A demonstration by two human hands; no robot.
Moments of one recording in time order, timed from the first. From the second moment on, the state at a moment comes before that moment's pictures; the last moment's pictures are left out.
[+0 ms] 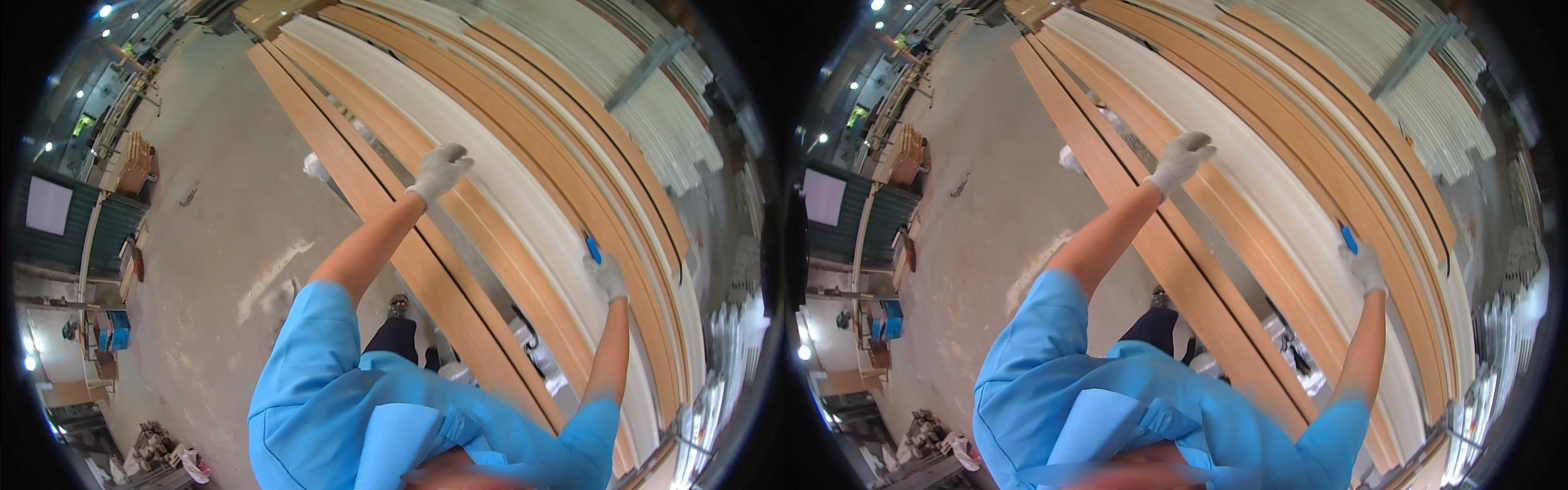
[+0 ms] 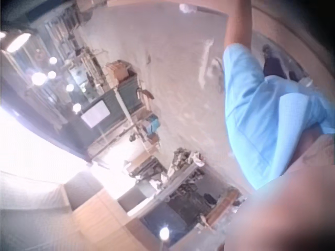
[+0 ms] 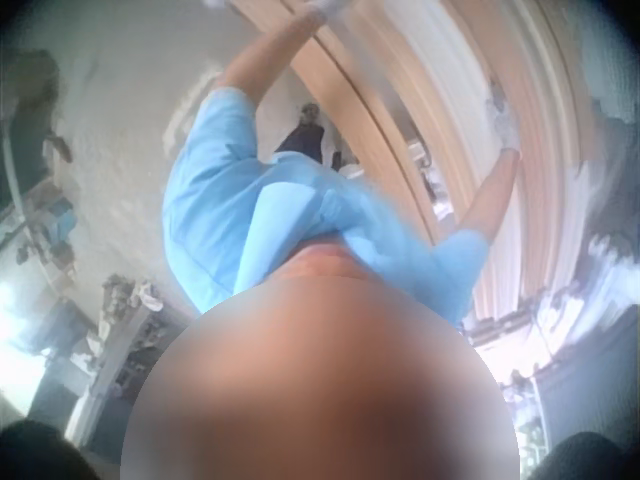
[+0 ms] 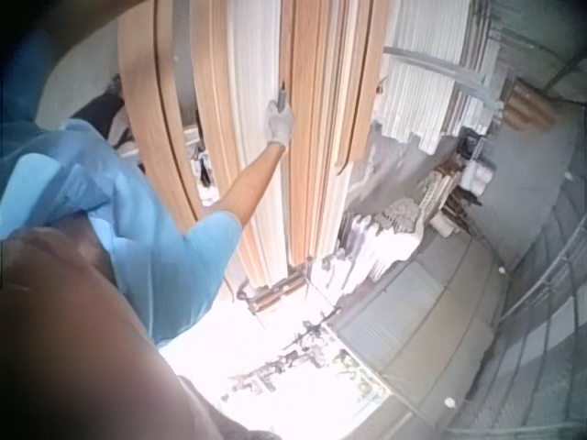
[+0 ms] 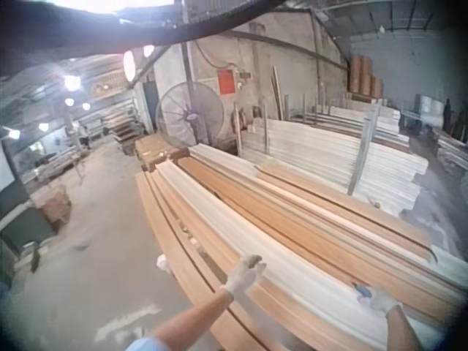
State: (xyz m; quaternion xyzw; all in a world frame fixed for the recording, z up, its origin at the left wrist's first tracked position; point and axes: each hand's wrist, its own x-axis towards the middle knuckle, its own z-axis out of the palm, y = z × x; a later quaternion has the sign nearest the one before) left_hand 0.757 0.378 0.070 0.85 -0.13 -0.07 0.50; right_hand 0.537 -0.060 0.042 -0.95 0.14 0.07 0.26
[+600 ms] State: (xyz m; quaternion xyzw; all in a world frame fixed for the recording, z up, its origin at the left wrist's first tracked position) left_hand 0.891 0.276 0.108 0.80 -0.53 -0.21 -0.20; right_hand 0.504 -0.005 0.079 -0.93 0.24 0.04 0.27
